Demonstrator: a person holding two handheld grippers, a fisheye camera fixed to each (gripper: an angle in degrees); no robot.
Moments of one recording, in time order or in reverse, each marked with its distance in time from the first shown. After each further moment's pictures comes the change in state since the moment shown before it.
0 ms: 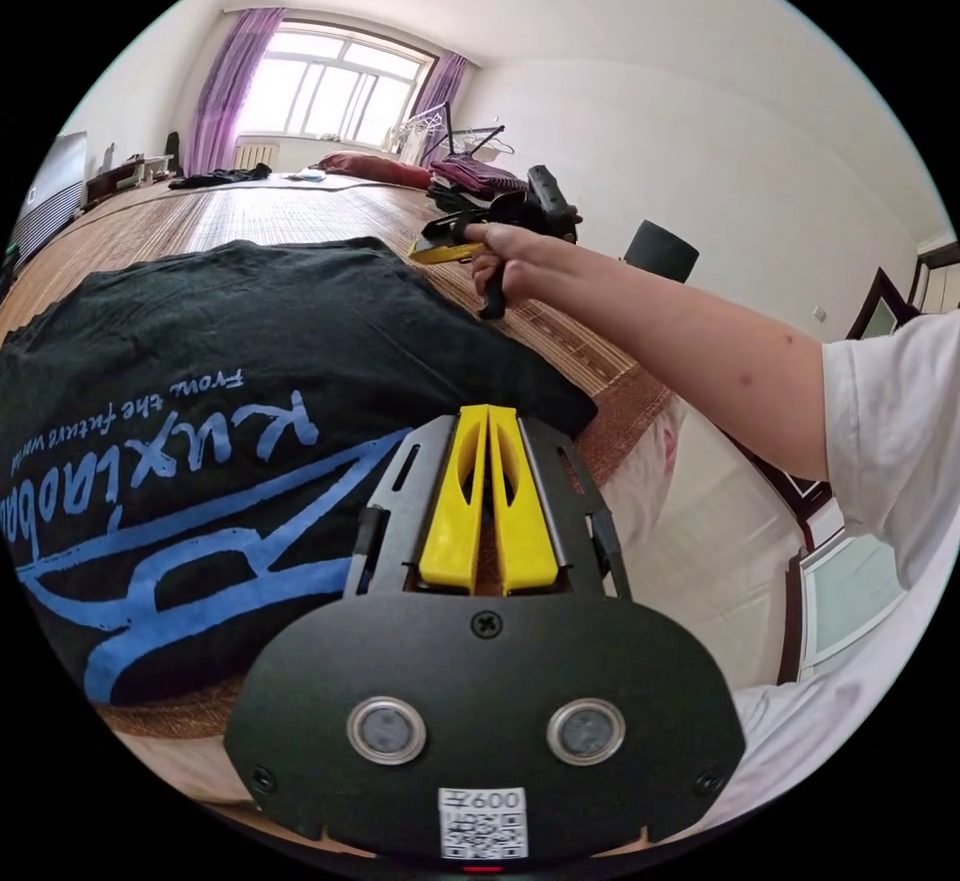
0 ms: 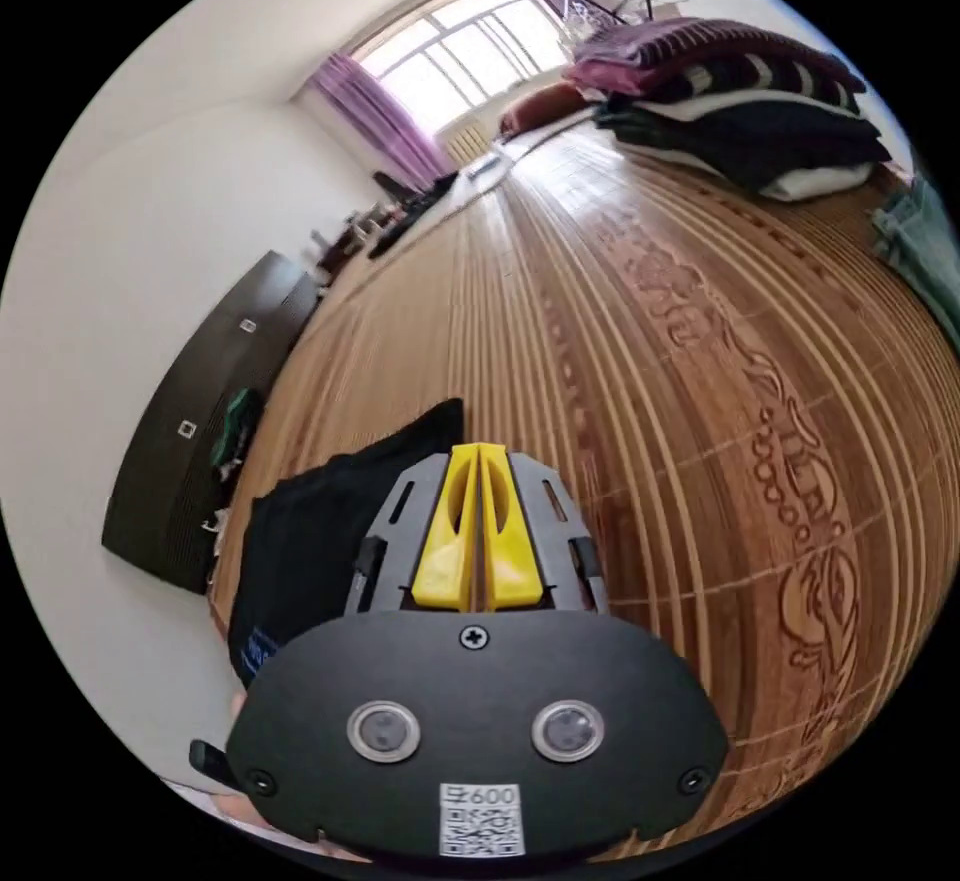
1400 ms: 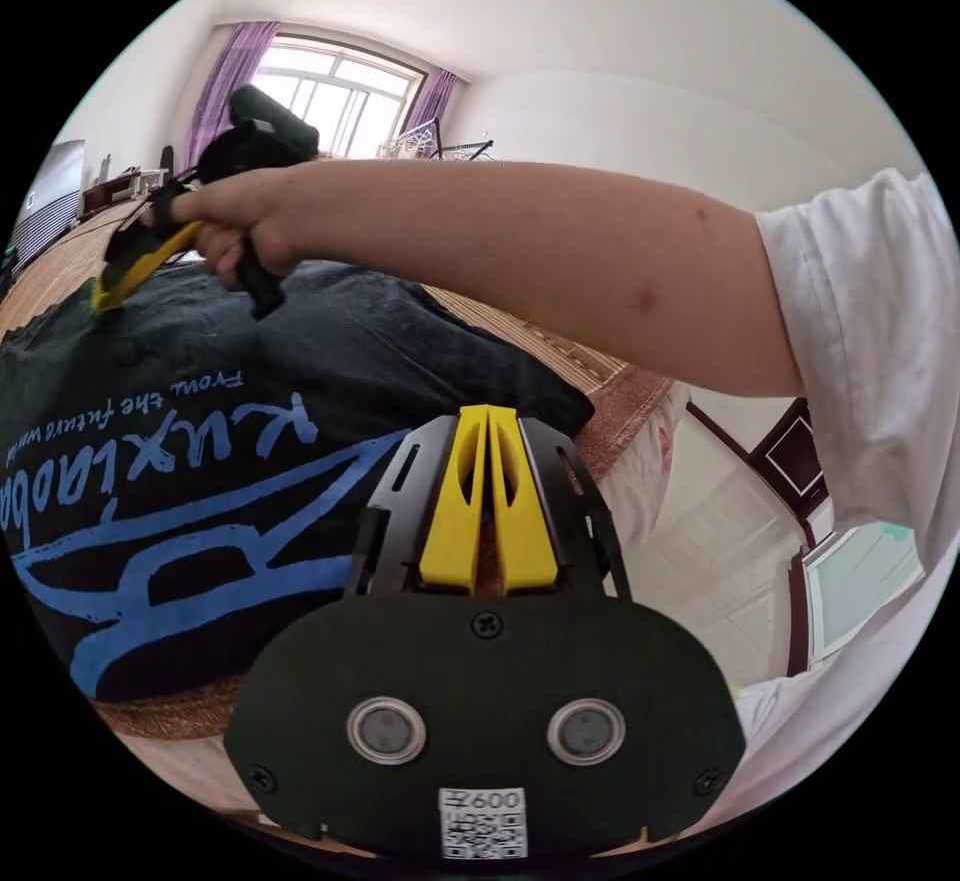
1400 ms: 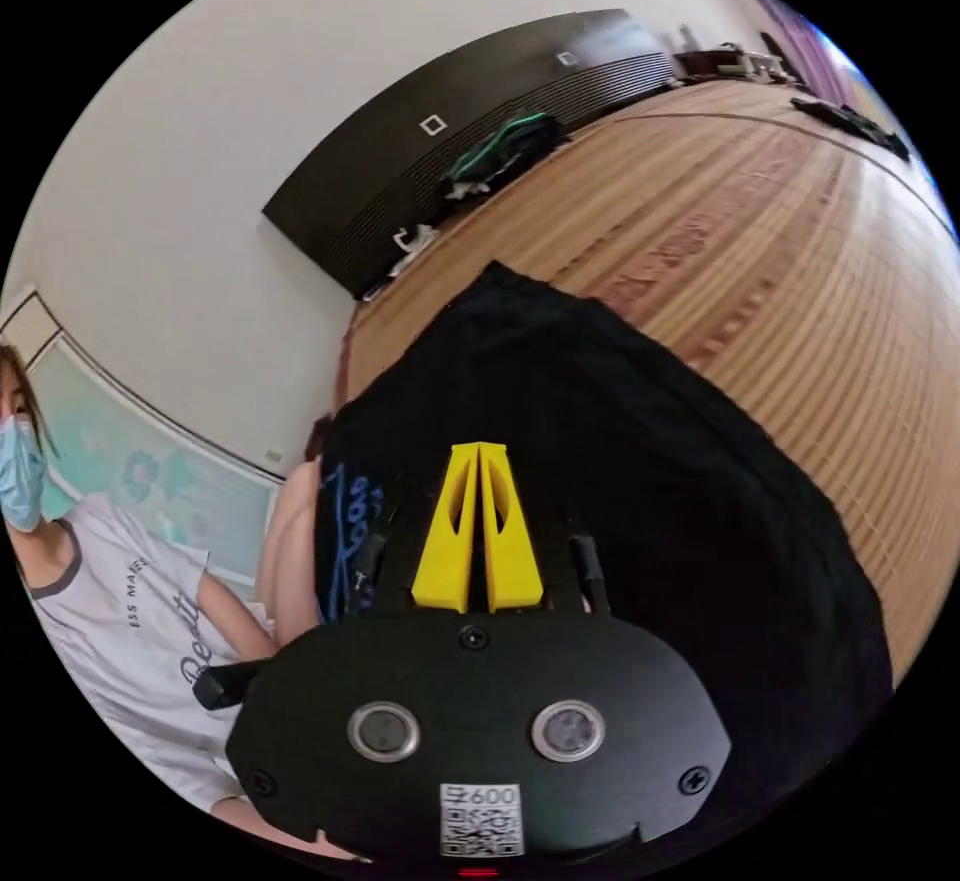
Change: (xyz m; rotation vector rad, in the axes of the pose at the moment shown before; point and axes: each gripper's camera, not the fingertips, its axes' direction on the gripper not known) left arm 0.119 0.103 -0.029 0.044 0.023 0.016; right arm -0.072 0.063 0.390 -0.715 -0.573 -0.649
